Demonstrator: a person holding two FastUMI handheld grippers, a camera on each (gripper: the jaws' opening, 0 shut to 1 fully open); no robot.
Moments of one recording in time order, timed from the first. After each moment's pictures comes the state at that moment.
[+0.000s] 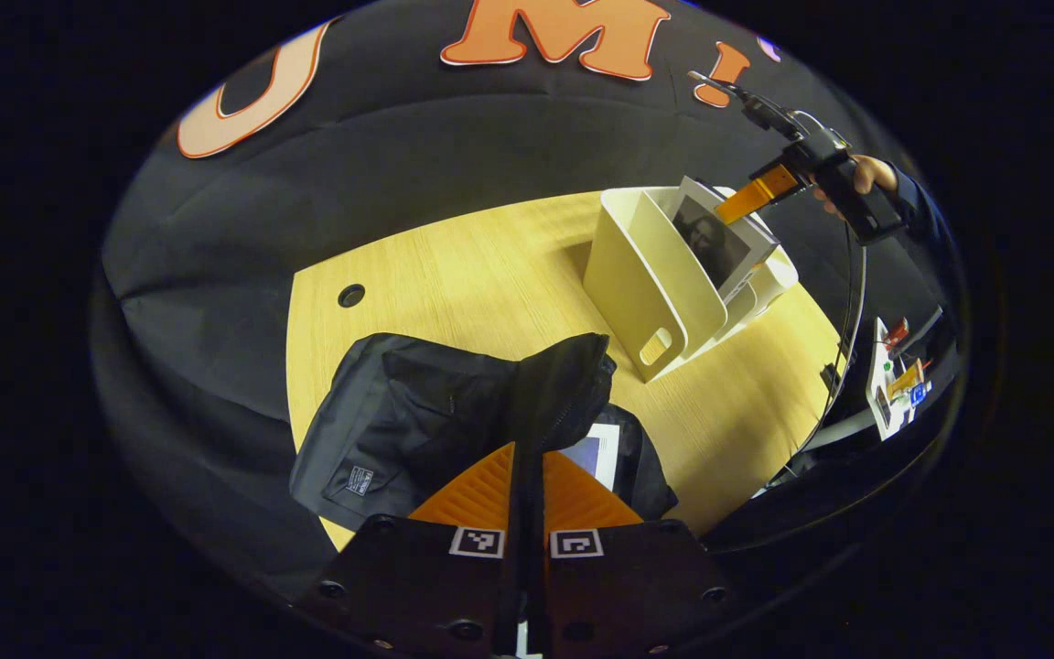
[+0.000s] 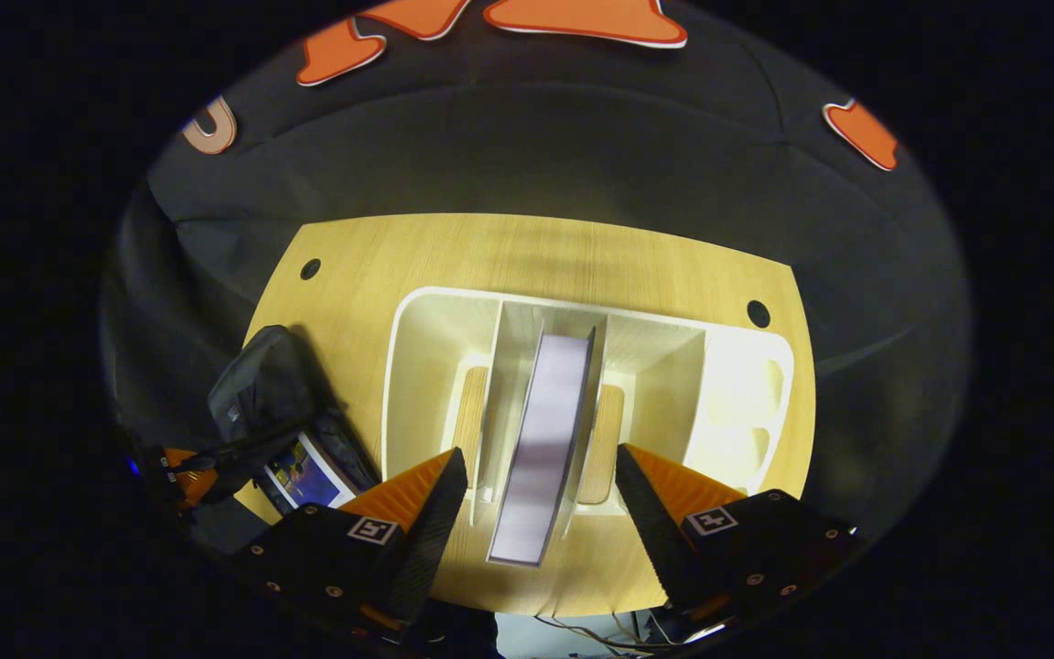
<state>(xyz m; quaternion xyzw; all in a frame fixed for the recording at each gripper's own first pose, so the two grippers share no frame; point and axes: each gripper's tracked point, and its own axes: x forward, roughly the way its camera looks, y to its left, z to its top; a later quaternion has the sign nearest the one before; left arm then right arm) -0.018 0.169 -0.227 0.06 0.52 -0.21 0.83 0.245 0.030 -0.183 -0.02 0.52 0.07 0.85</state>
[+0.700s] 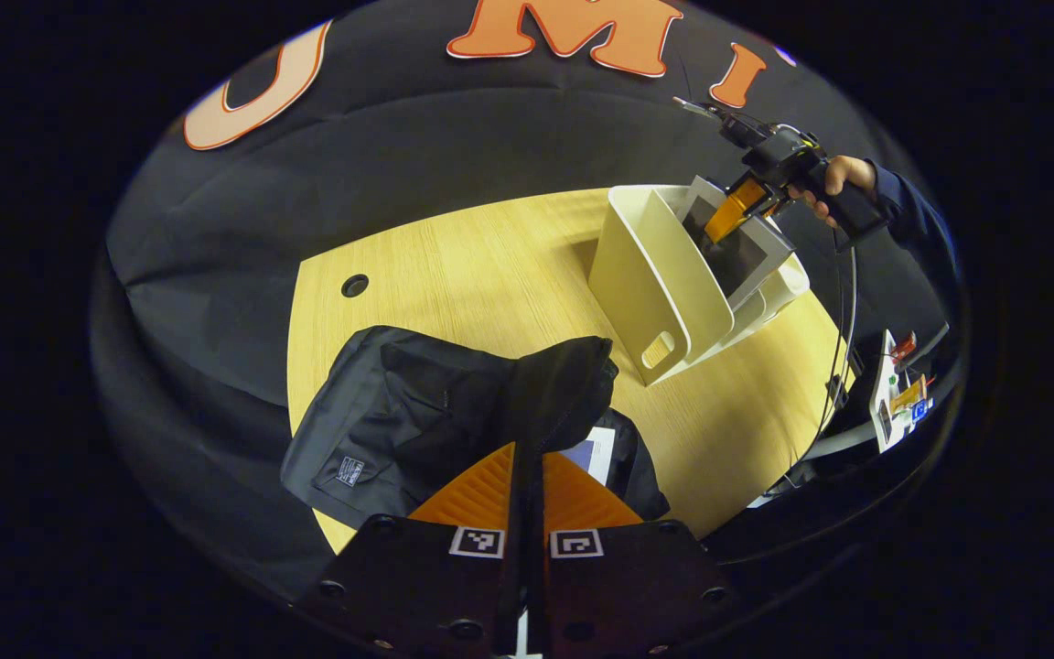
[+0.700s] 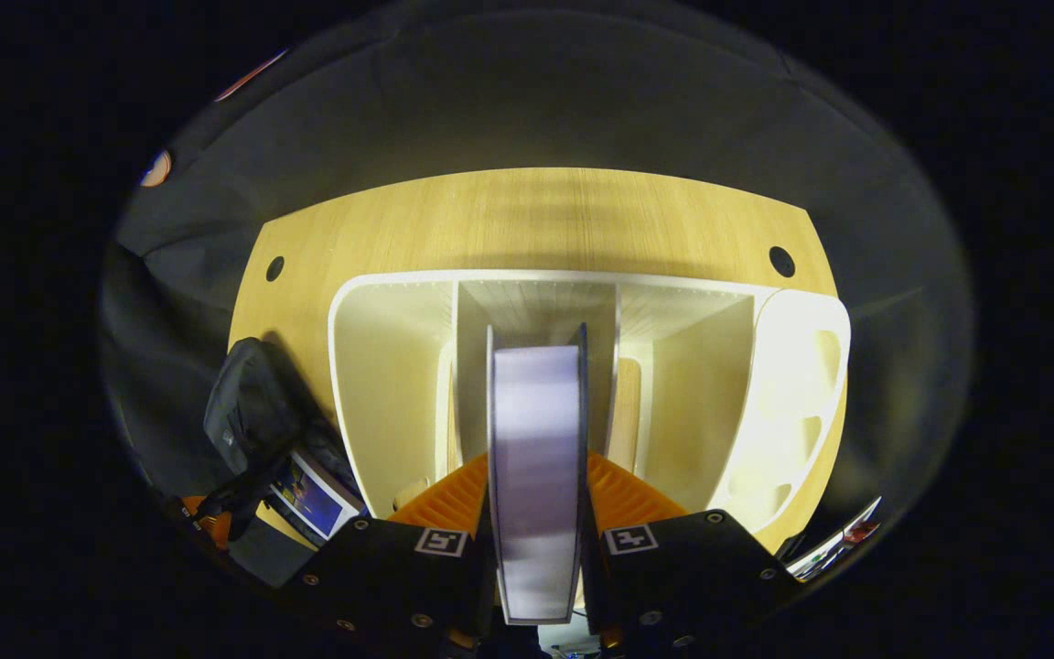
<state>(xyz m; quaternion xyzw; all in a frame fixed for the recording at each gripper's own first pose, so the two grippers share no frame) -0.016 0.154 -0.230 0.05 0.53 -0.20 0.83 0.249 0.026 -0.230 0.02 0.58 0.03 0.81</state>
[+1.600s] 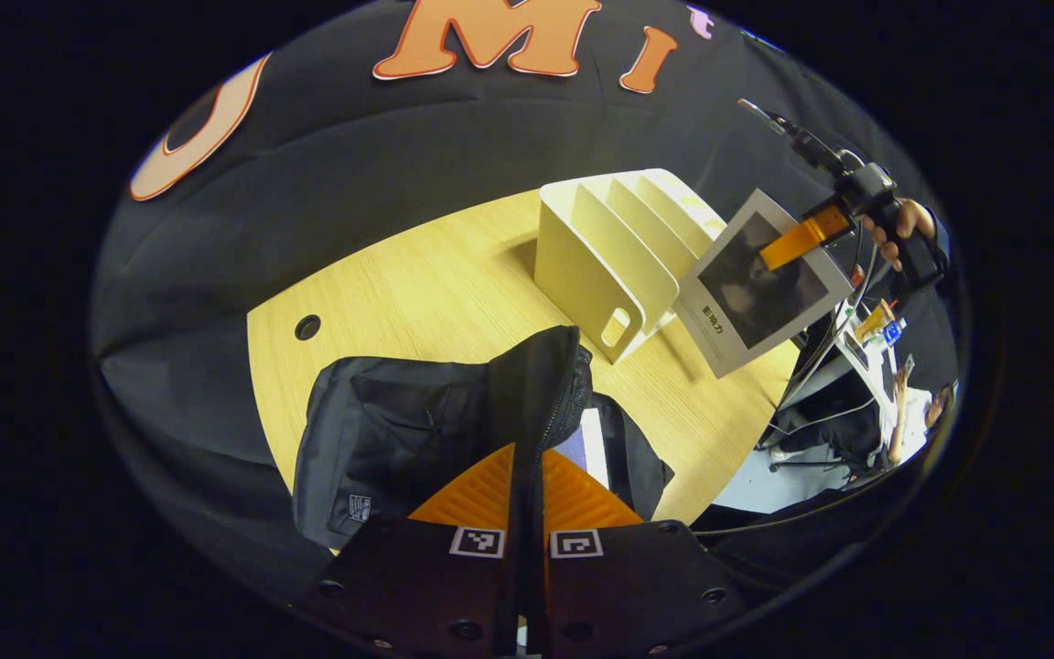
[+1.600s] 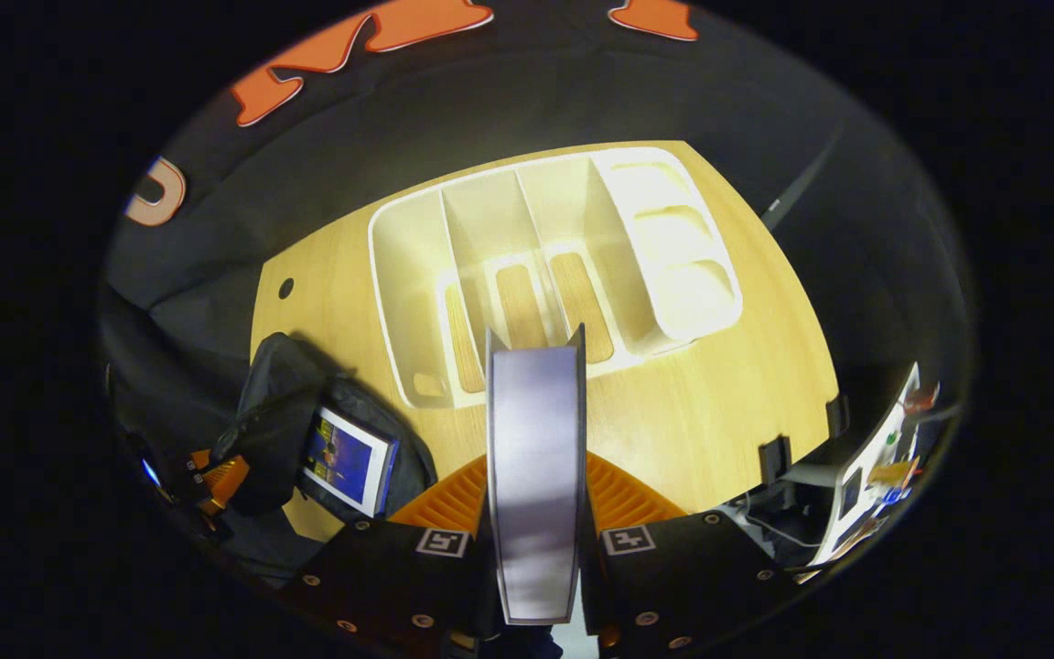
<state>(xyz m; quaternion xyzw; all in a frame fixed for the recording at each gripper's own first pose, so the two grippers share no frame) -0.028 0.168 -0.228 0.09 0.48 -0.33 0.80 0.065 0.048 -0.199 0.15 0.54 -0.07 0.83</state>
